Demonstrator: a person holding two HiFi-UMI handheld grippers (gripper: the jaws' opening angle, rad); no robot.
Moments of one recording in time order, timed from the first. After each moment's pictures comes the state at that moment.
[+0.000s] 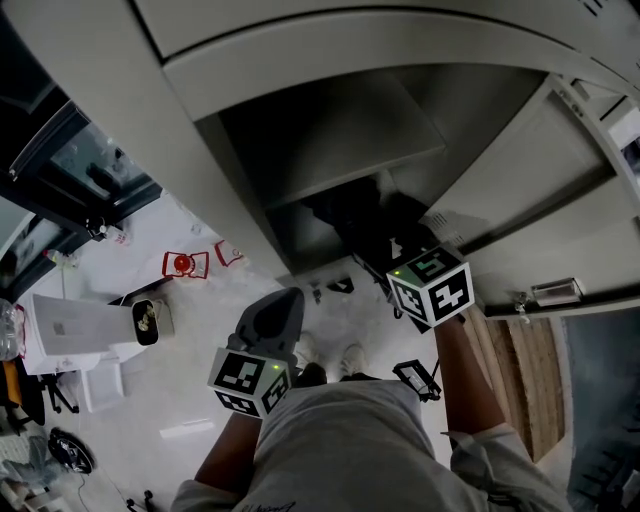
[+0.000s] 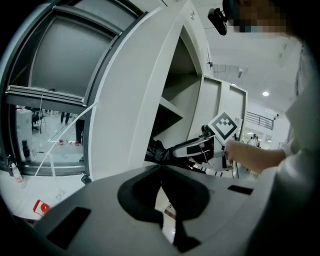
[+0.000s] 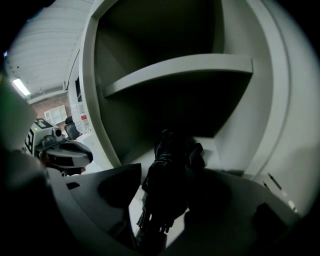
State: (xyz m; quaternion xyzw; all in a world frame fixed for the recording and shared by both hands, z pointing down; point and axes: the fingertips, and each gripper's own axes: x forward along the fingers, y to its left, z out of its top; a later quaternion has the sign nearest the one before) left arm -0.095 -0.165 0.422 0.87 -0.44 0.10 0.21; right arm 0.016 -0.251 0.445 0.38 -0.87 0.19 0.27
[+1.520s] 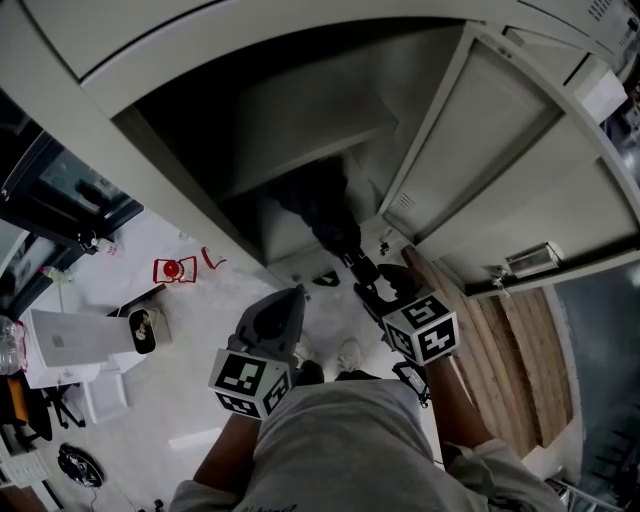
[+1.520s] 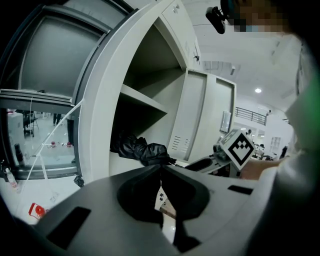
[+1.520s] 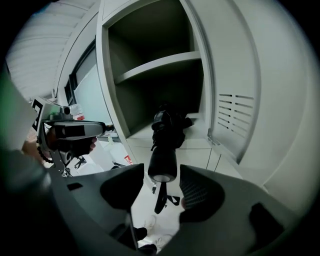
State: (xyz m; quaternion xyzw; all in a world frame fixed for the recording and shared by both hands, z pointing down) left arm -0.045 -0.137 0.418 0.89 -0.41 0.12 0.19; right arm 0.070 -0.154 0.494 0.42 -0.84 0.23 0.26
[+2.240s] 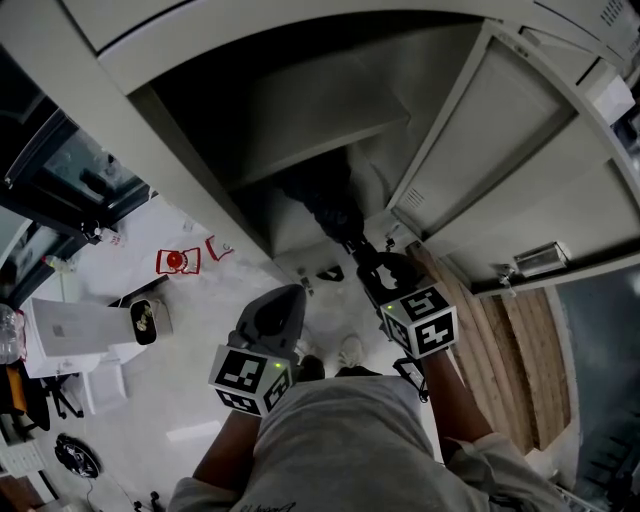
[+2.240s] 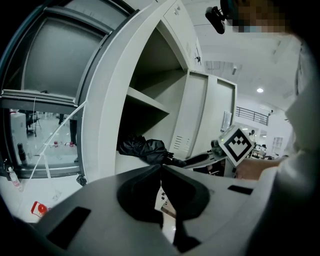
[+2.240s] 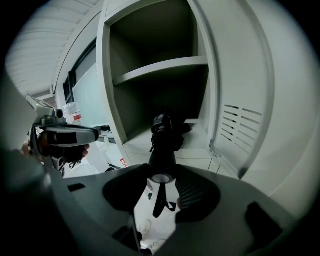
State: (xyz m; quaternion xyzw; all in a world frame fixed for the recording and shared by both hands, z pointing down) left arm -0.055 -0.133 0.419 0.88 -0.42 0.12 0.19; right arm 0.061 -0.170 0.482 0.44 -0.83 0.21 0.26
